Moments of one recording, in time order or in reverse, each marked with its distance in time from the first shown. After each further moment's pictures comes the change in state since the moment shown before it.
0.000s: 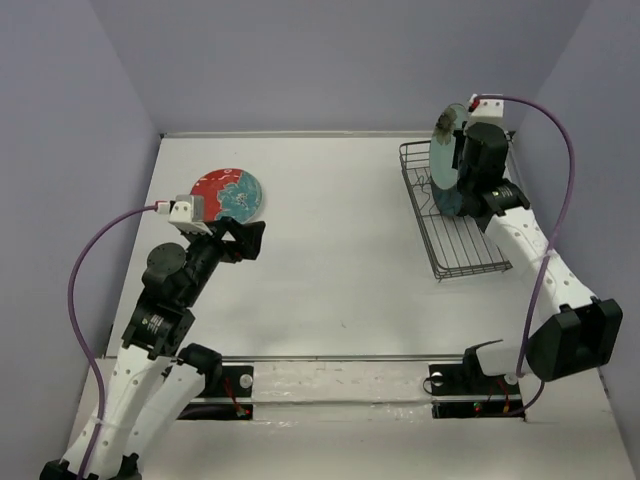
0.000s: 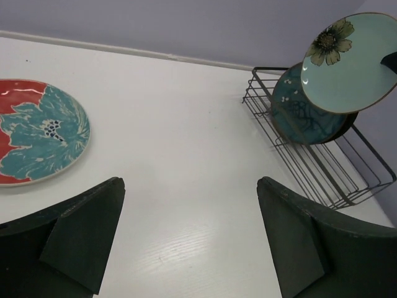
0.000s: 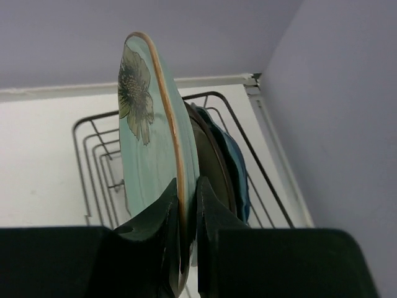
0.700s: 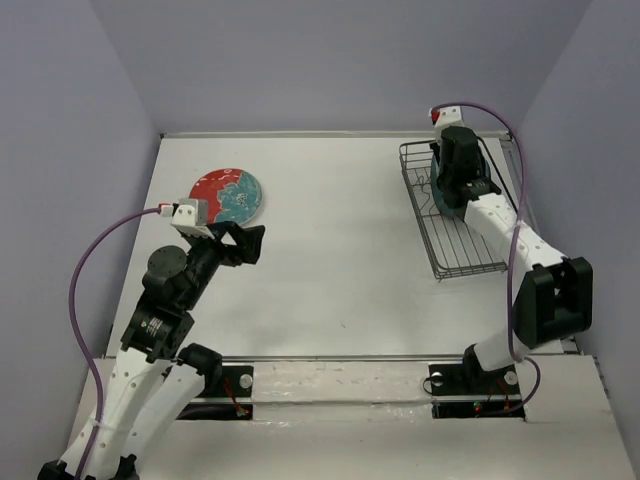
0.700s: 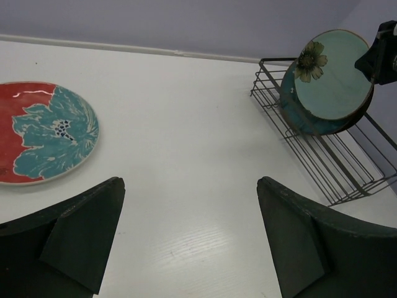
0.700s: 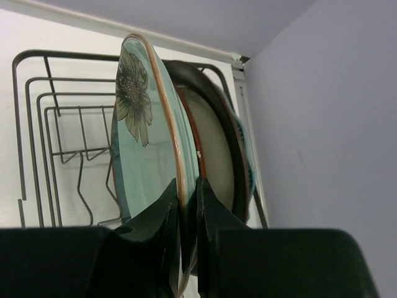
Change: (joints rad) left arm -0.023 -0.018 -0.007 -0.028 -0.019 0.061; right arm 0.007 0.211 -0.004 0.075 0.065 -0.333
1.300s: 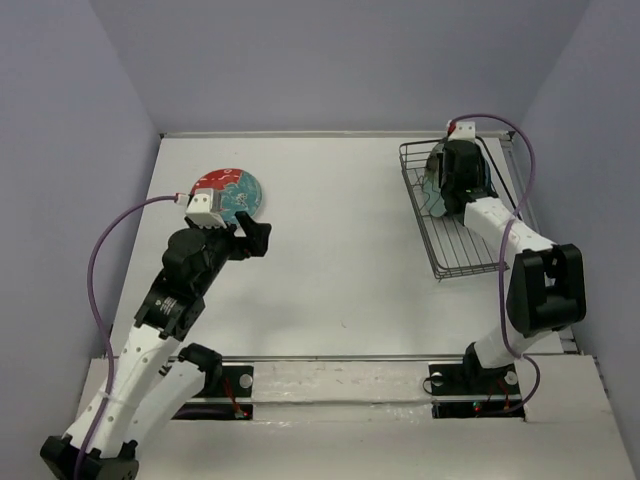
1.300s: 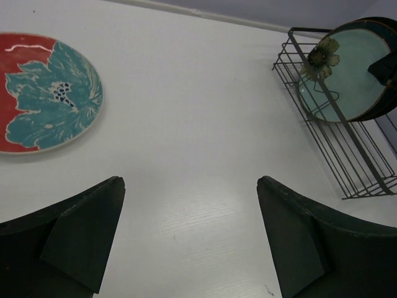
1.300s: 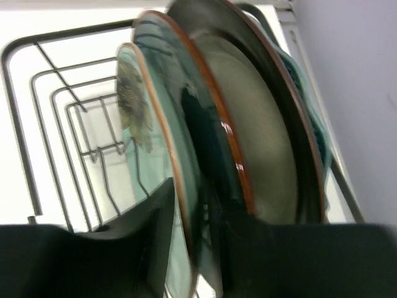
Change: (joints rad) left arm 0.001 0.122 0.000 -0.003 -0.030 -0.040; right arm -0.068 0.075 -0.115 0.073 -0.097 0.314
